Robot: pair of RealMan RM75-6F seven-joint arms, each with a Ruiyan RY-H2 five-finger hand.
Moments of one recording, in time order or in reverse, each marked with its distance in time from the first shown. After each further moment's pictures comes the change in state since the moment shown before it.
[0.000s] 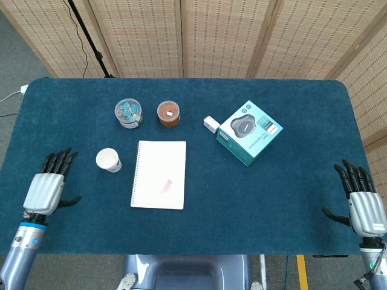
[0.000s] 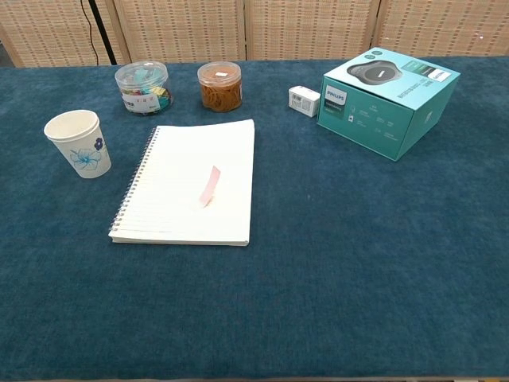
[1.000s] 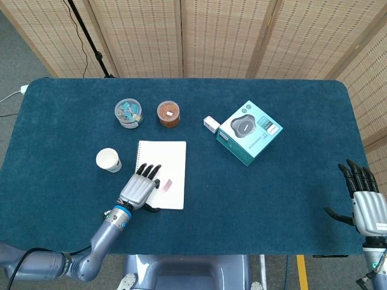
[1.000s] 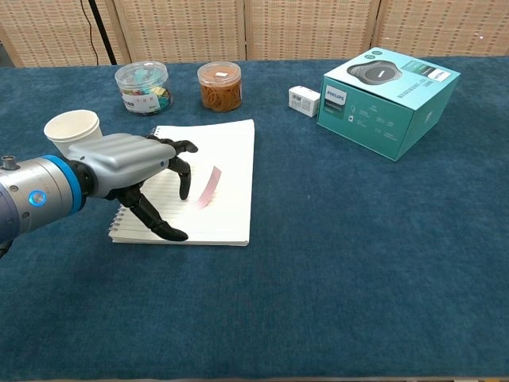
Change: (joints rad) left arm -0.432 -0.436 -0.114 0.108 -0.441 -0.383 0.534; right arm -0.002 0.021 0.005 -0.015 0.025 -0.014 0.016
